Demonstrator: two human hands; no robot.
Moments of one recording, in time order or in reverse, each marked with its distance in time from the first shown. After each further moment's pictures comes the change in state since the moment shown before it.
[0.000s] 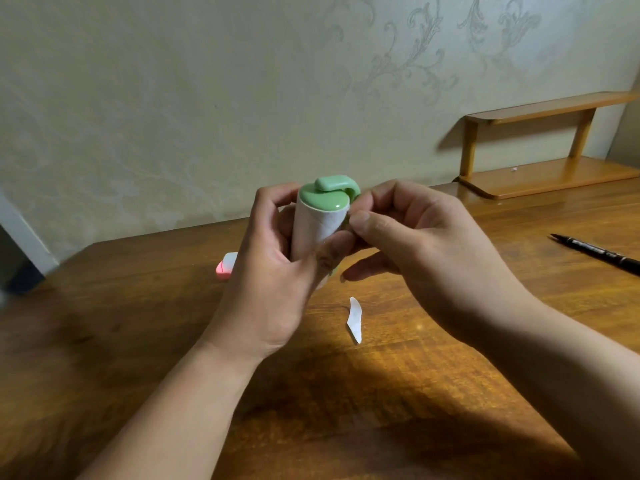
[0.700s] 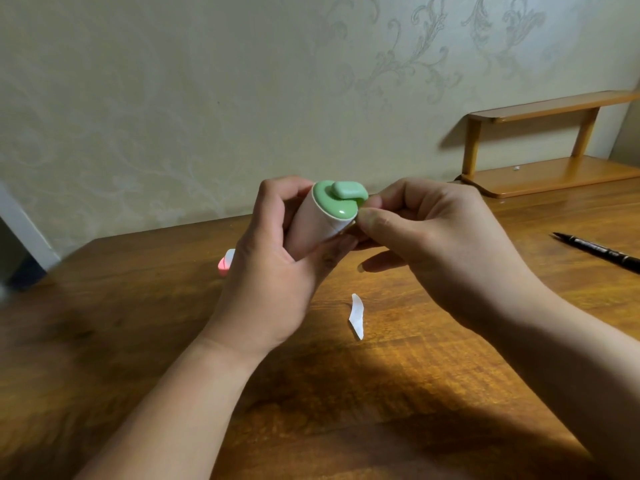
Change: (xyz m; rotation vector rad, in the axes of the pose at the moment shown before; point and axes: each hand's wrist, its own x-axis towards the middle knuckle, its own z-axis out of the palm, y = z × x) left_hand -0.004 0.004 -0.001 0.295 0.018 0.128; right_hand 0.003 -0.001 -0.003 -0.194 0.098 -0.022
